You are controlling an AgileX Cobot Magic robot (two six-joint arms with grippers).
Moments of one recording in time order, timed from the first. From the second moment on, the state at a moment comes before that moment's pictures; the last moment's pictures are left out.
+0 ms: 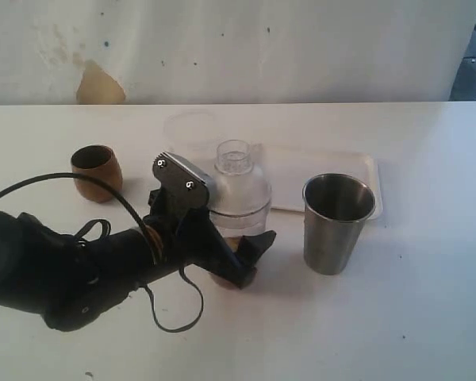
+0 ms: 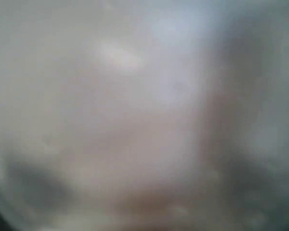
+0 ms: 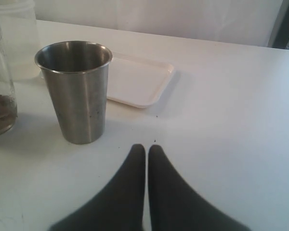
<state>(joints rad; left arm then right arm) -0.77 1.91 -0.72 0.09 -0.77 -0.02 0.04 0.01 0.00 0.08 0.34 -0.12</state>
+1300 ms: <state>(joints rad) -0.60 1.39 -0.86 0.42 -0.22 -0.42 0.04 0.01 0.00 0.09 0.34 -0.12</state>
